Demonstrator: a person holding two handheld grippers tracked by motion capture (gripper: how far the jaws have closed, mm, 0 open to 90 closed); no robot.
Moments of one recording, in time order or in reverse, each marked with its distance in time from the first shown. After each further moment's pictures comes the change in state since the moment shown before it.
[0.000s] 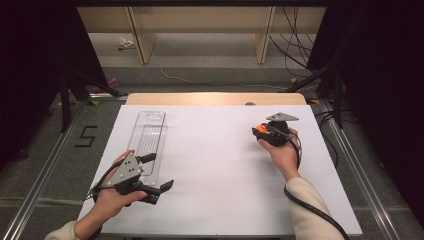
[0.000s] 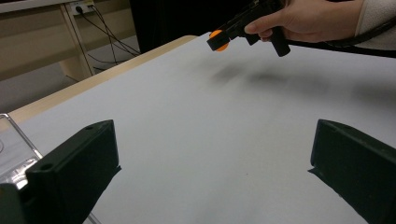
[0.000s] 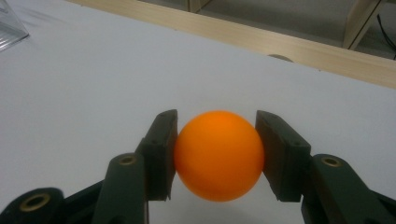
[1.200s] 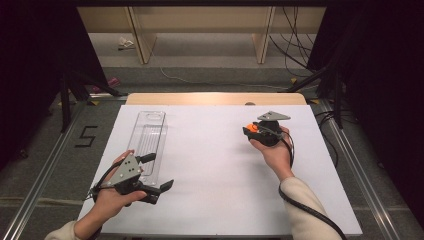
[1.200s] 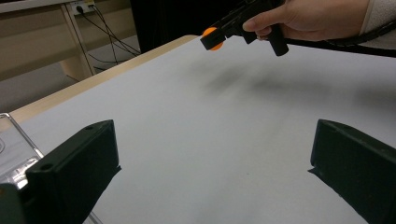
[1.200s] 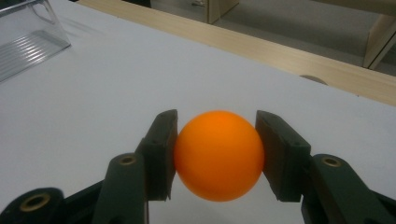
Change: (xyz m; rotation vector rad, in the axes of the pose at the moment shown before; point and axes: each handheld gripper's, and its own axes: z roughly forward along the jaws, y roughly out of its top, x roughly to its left) left arm 0.000 0.000 0.000 0.000 0.002 0.000; right arm 0.026 0.012 0.002 -0.030 0.064 -0.043
